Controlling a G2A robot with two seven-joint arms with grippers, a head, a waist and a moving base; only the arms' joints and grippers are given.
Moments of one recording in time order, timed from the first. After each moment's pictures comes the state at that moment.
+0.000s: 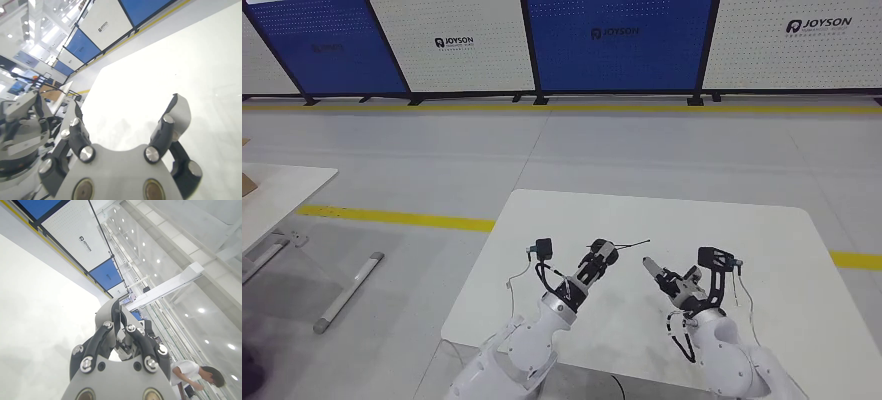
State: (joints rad) left arm 1.53 -1.25 -1.08 -1.79 0.09 -0.16 0.07; right arm -1.47 -1.26 1.10 -1.82 -0.75 0.27 0.28
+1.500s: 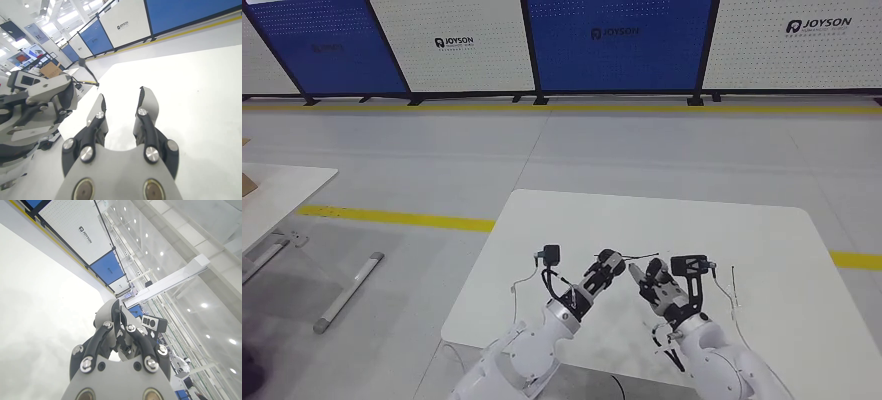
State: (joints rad) left arm 1.55 -1.25 -1.07 -1.80 0.12 -0.15 0.02; right arm -1.48 -1.27 1.08 -1.81 -0.81 0.01 0.29
